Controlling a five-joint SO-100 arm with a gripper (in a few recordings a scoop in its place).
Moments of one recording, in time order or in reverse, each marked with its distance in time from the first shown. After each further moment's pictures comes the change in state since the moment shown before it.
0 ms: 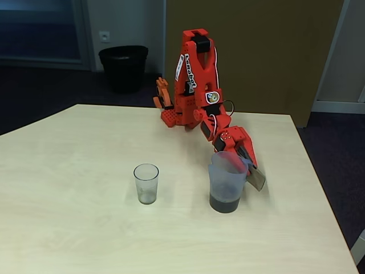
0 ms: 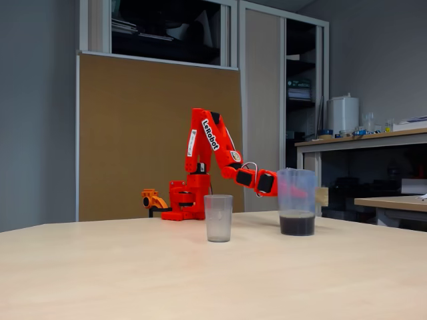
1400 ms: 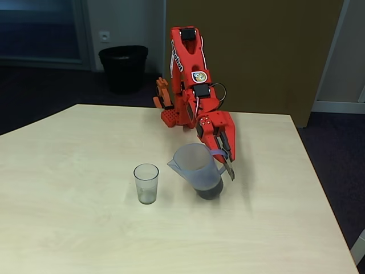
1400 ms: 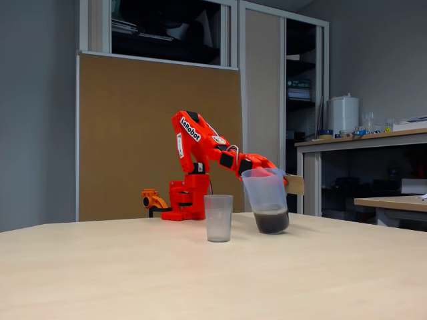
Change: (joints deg) arm 9.1 27.6 4.4 26.9 7.5
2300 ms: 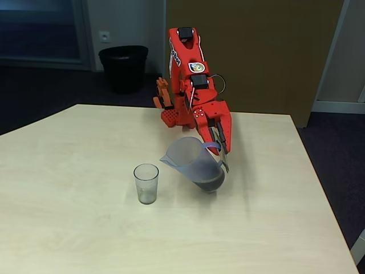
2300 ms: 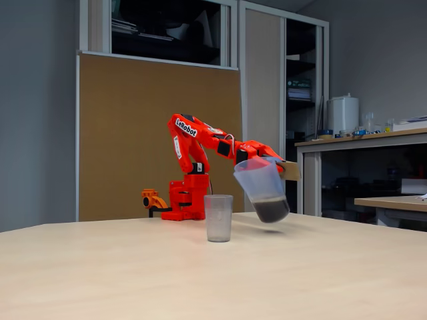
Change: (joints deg) arm 3.3 8.1 -4.3 11.3 11.9
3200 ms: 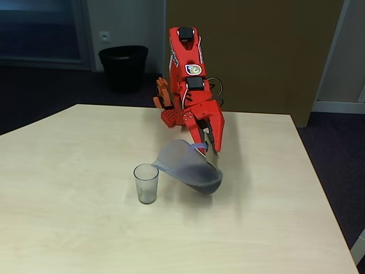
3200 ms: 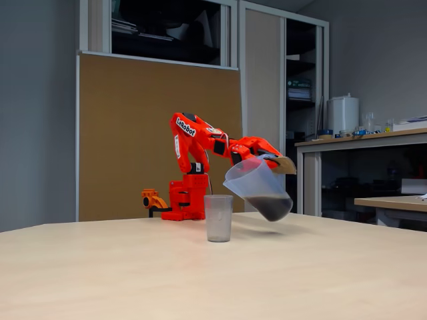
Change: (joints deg) arm 4.5 -3.8 -1.8 -6.0 15.6
